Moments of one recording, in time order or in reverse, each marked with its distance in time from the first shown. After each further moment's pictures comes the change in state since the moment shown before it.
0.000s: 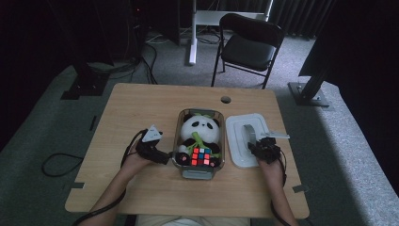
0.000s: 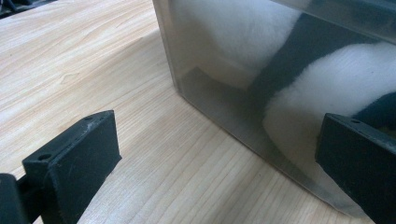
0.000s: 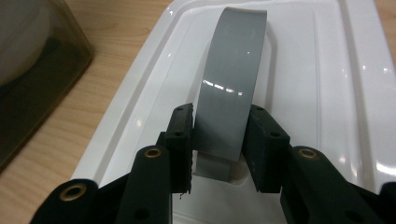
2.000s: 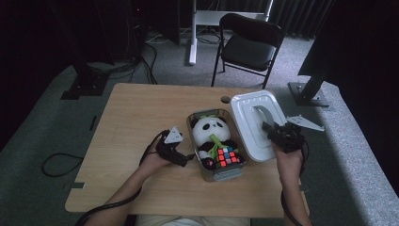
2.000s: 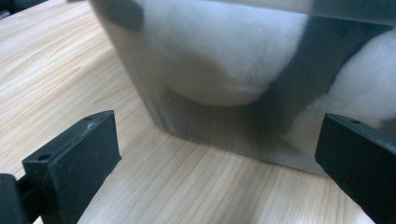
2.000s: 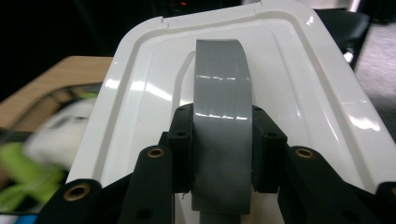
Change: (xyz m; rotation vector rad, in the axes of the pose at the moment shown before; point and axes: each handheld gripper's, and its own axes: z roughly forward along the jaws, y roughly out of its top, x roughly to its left) left arm -0.038 0.028 0.046 0.004 -0.081 0.085; right arm 0.015 0.064 -0.107 -0.283 0.023 0.036
